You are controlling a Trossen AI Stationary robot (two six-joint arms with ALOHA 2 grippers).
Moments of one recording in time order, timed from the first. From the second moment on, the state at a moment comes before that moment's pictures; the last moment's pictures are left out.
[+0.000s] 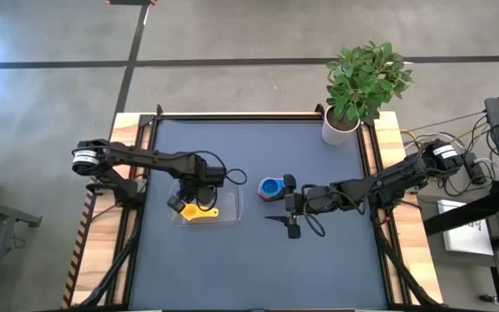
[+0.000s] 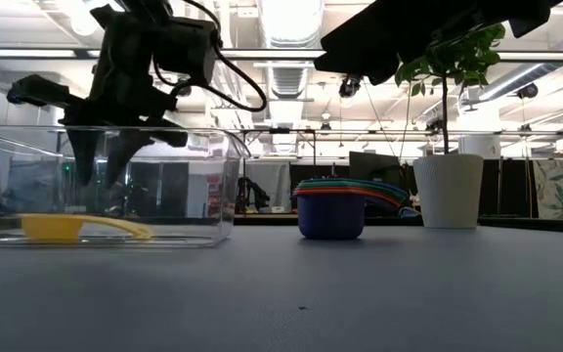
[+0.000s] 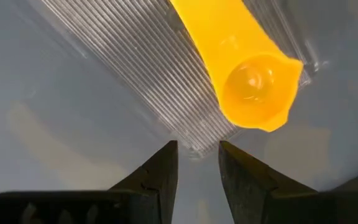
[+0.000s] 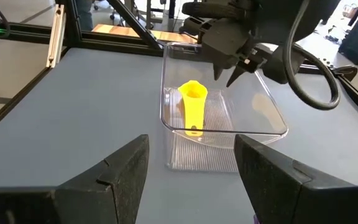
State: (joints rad) left arm 0.04 1.58 1.05 -1.15 0.01 0.66; right arm 0.27 1.42 0.74 0.37 0.21 -0.02
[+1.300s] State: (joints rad) left arm -0.10 1.62 0.92 -0.93 0.02 0.67; right arm 0.27 1.42 0.74 0.37 0.21 -0.02
